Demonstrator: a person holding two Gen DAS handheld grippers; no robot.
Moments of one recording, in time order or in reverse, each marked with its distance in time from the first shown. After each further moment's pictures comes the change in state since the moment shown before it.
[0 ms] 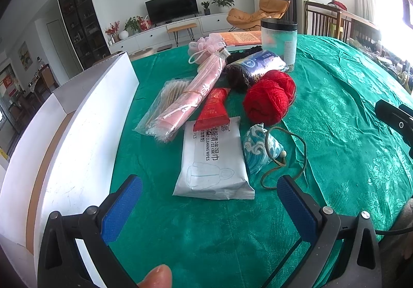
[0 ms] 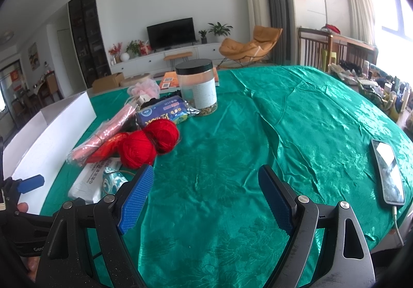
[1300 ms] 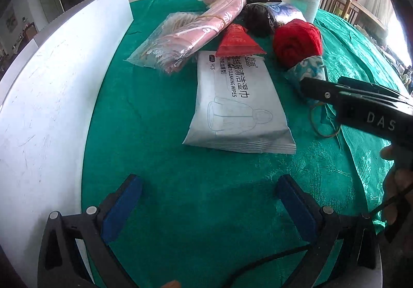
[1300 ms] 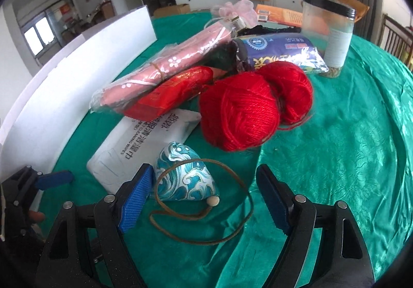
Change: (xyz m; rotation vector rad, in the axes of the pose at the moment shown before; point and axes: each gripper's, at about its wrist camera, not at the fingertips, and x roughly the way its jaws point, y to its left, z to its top) left arm 0.053 0.032 -0.028 -0.085 0.255 -0.116; right arm 0.113 0.095 -0.003 -0.248 0.344 0.272
